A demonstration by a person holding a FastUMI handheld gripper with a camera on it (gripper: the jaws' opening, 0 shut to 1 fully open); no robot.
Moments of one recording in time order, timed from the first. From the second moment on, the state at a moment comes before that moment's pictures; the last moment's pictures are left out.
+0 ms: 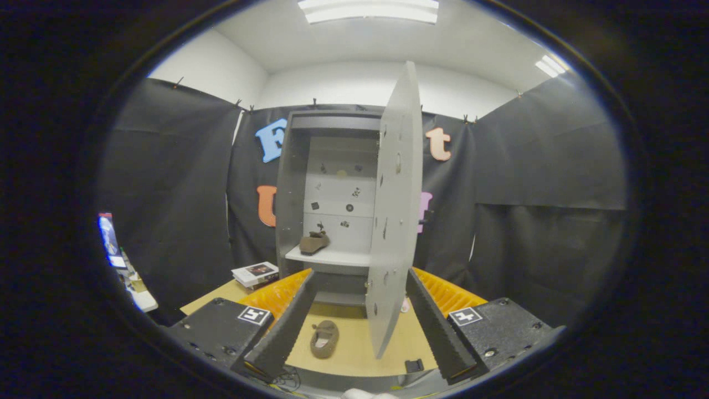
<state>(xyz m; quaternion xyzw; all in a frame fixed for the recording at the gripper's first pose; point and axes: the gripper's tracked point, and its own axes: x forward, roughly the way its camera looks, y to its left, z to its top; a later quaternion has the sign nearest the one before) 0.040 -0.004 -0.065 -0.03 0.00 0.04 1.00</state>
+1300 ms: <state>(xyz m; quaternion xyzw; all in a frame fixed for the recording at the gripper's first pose) 0.313 0.117 -0.471 -0.06 0.34 0.09 0.94</state>
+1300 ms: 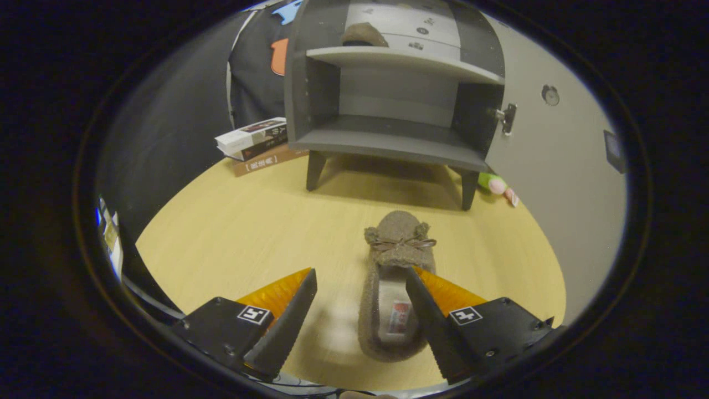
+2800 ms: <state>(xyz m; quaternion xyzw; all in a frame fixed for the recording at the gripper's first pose) 0.348 0.122 -0.356 0.01 0.32 0.10 0.94</state>
